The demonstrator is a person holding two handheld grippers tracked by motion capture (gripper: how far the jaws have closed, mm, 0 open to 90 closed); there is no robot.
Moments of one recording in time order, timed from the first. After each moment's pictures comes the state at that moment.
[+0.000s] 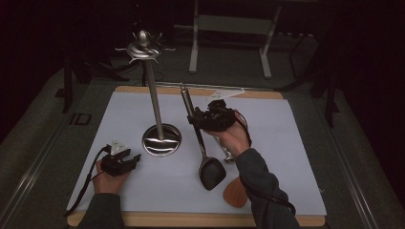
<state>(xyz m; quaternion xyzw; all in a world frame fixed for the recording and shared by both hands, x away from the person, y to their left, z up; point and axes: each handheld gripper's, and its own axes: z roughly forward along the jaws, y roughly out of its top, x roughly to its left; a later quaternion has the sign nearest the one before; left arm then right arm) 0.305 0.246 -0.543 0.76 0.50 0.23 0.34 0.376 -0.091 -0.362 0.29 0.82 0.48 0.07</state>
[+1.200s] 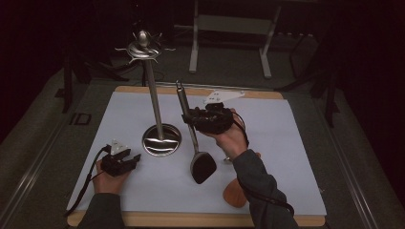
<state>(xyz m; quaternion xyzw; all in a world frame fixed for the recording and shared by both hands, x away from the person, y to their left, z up) 0.305 0.246 -0.543 0.76 0.50 0.23 0.34 0.361 -0.083 -0.350 0.25 0.81 0.52 0.10</state>
